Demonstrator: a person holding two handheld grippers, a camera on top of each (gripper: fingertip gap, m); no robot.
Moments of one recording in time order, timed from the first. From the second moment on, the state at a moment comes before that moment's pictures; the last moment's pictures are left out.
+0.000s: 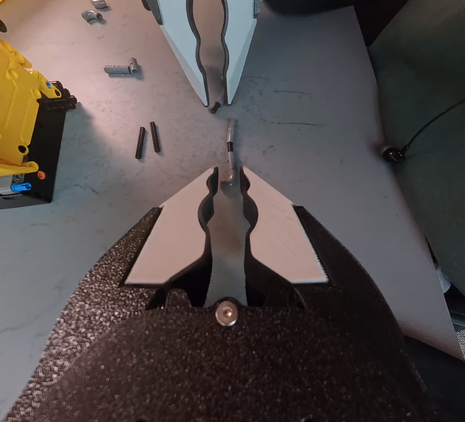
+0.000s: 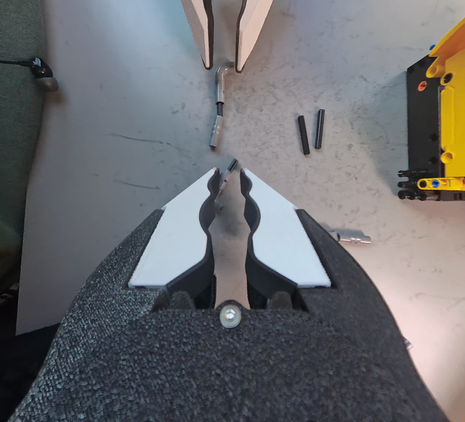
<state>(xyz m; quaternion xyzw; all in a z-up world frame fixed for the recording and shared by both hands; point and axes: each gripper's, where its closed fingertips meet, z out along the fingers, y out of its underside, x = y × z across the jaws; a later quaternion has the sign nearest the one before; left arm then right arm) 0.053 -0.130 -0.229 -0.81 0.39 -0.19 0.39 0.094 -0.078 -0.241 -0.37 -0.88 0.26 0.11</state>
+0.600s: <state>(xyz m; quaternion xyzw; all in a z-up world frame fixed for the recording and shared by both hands) 0.058 -0.129 -0.240 -0.82 0.41 -0.16 0.37 0.084 -0.107 -0.241 -0.34 -0.89 0.28 0.12</state>
